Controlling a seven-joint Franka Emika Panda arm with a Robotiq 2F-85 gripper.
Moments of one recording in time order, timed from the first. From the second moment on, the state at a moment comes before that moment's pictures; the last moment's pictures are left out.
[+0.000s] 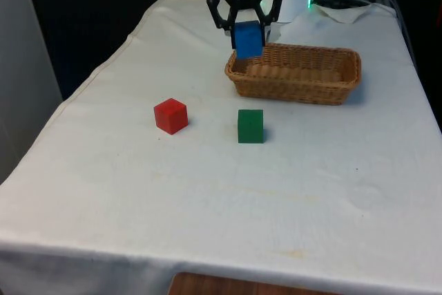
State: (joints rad) arm 0.03 0.12 -0.14 -2.22 0.12 2.41 -0.43
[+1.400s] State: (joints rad) arm 0.03 -0.06 -0.05 -2.58 0.05 2.68 -0.34
